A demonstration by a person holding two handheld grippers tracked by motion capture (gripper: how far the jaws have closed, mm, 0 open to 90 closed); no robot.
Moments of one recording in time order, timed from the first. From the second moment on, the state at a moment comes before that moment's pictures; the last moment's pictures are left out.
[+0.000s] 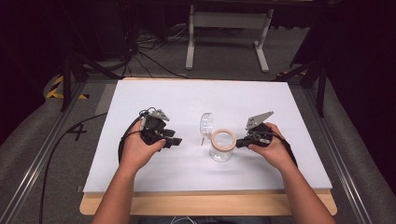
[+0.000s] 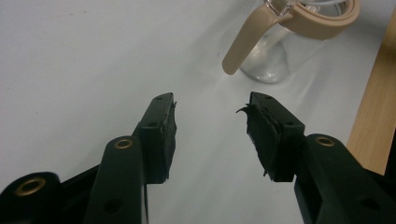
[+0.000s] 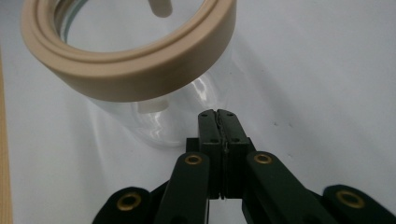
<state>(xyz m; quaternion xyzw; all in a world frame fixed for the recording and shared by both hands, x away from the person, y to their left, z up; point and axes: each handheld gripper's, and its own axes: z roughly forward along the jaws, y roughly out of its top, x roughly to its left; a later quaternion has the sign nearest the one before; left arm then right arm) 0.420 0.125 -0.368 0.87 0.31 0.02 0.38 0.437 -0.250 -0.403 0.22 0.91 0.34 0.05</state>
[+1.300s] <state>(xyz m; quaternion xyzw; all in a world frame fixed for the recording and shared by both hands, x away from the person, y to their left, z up) 0.429 0.120 -0.367 0.87 0.31 0.01 0.39 0.394 -0.206 -0.399 0.12 0.94 0.30 -0.03</state>
